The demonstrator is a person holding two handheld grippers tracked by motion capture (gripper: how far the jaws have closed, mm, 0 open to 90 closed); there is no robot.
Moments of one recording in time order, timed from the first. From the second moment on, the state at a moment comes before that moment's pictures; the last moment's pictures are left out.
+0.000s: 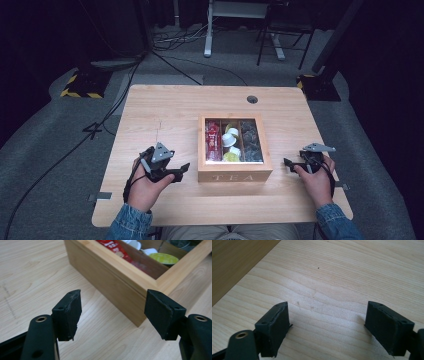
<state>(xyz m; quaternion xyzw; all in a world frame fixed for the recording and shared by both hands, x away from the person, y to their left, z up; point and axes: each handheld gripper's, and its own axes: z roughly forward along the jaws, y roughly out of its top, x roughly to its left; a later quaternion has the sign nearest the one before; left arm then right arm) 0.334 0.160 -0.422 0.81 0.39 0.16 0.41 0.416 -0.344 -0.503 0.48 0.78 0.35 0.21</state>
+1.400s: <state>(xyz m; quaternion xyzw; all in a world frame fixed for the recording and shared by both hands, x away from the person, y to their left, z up) 0.321 0.113 -0.468 0.80 0.35 0.16 0.45 0.417 -0.344 -0.503 0.47 0.78 0.35 0.21</state>
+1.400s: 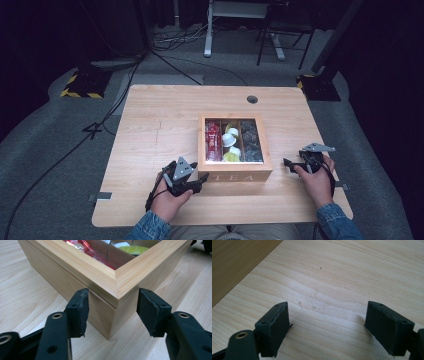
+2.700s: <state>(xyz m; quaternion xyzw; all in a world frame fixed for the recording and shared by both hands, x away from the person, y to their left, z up) 0.321 0.116 -0.456 0.82 0.34 0.16 0.43 0.367 -0.306 -0.429 0.30 0.84 0.45 0.10</state>
